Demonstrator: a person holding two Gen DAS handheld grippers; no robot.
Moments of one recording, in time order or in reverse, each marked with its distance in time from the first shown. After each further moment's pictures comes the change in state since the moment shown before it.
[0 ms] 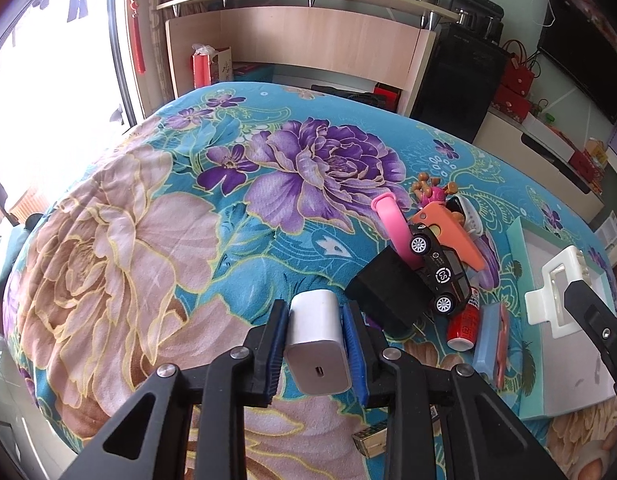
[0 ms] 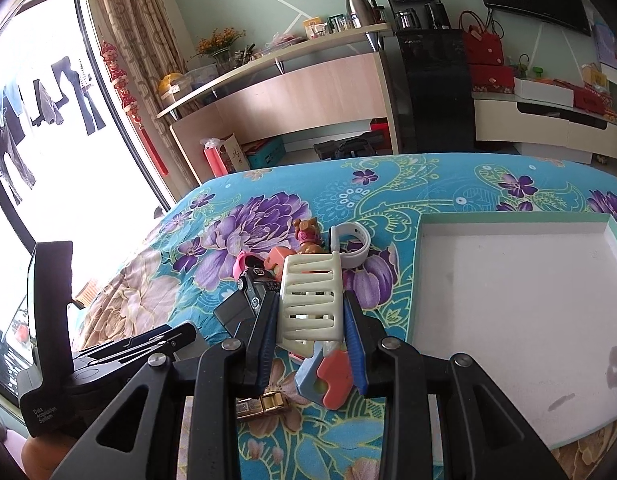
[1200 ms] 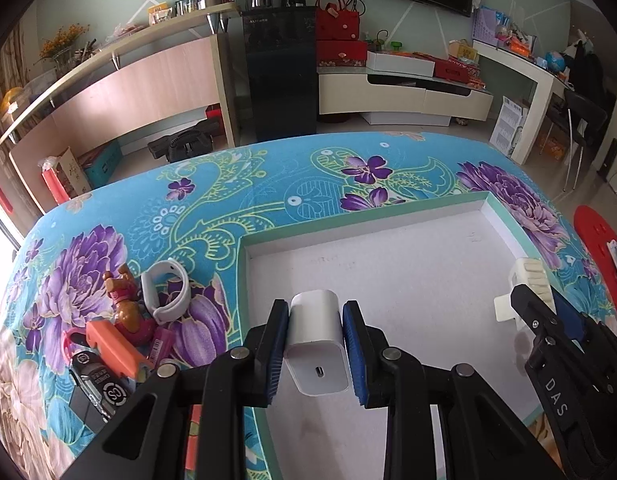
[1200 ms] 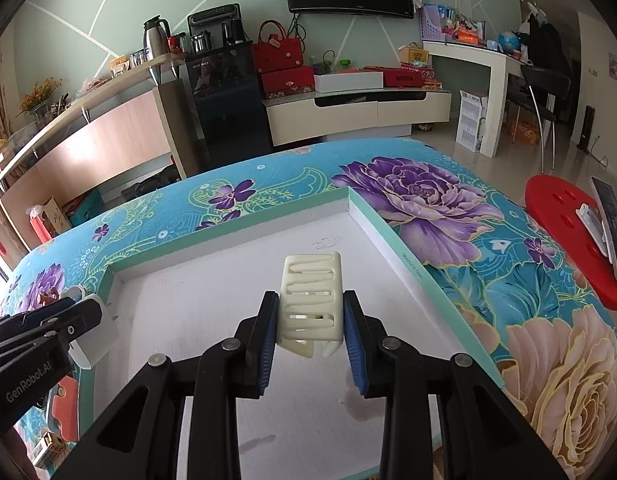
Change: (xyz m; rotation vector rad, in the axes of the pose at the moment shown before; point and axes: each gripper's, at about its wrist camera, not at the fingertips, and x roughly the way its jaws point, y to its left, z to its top) left arm 0.013 -0.256 0.006 0.495 -0.018 -0.247; right arm -0.058 -0.185 -0.011 0.285 -0.073 -0.607
